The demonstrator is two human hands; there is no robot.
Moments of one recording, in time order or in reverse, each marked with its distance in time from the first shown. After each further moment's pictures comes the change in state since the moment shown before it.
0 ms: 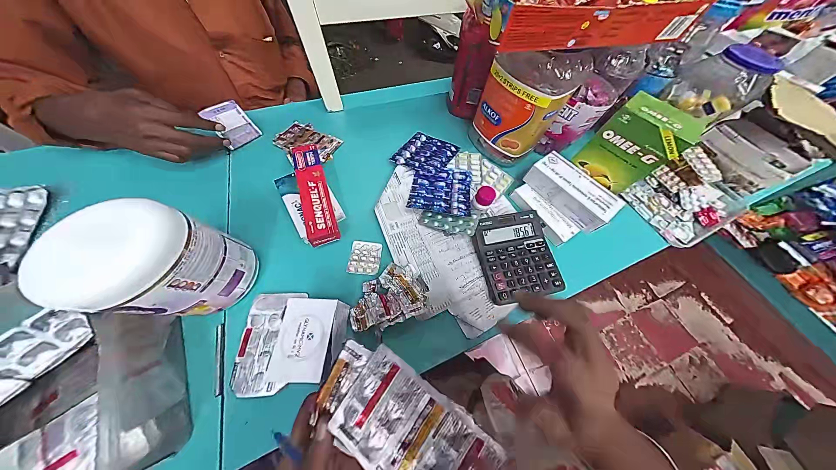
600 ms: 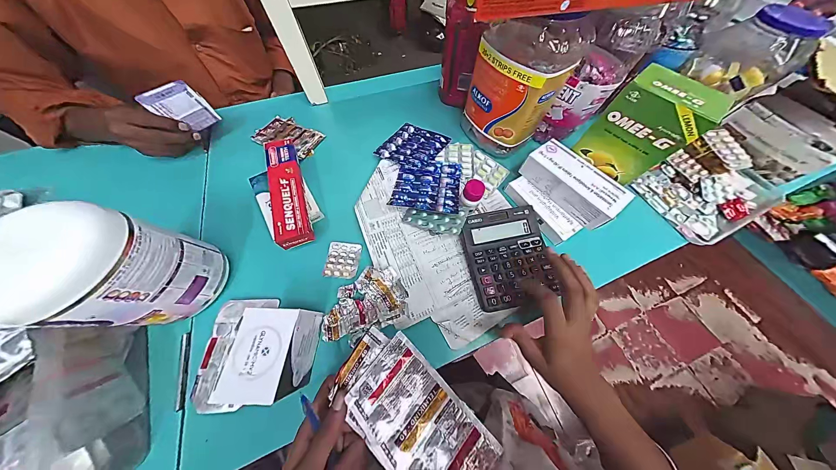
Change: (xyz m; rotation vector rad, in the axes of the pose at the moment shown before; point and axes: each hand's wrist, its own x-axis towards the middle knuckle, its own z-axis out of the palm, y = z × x) left_hand 0.028 -0.036 0.015 -0.062 -0.016 -0.146; right_hand -0.049 0.095 0.016 -0.382 0.045 0.167
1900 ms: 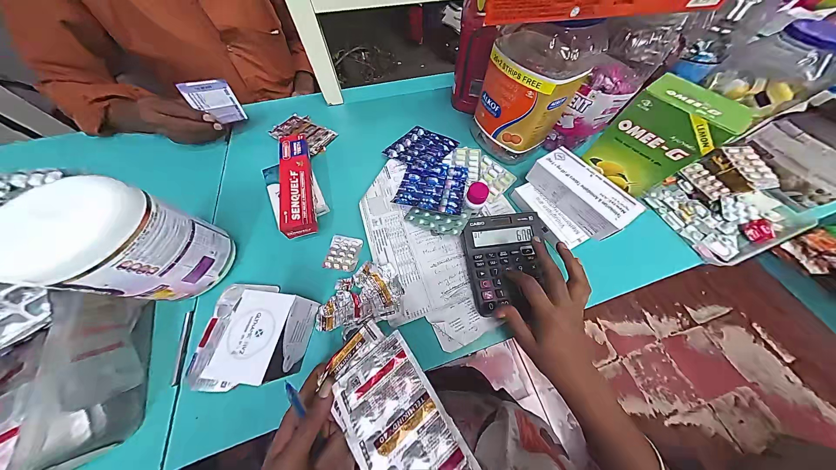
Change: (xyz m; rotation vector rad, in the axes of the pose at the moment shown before) left_hand 0.000 0.002 0.018 0.002 0.078 0.081; right_hand 0.016 0.013 0.012 0.026 -0.049 -0.013
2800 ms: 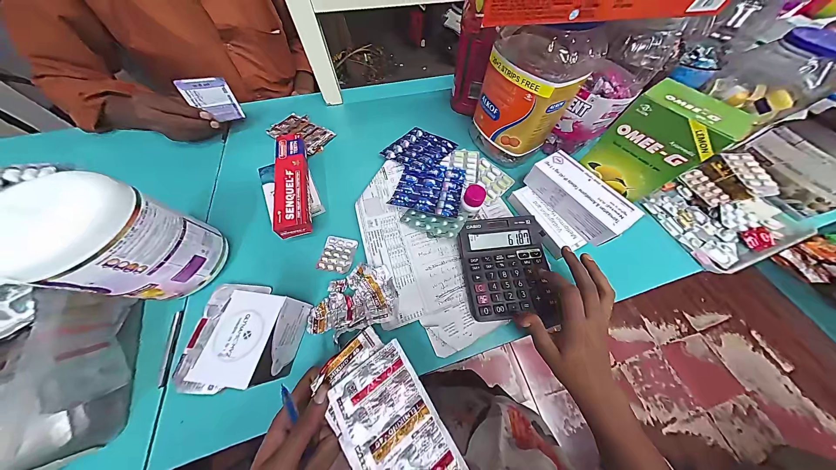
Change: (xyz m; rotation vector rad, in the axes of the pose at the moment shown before) left_hand 0.004 -0.008 -0.013 0.040 -0.093 0.009; right_hand -0.012 0.029 -0.011 0.006 0.078 0.025
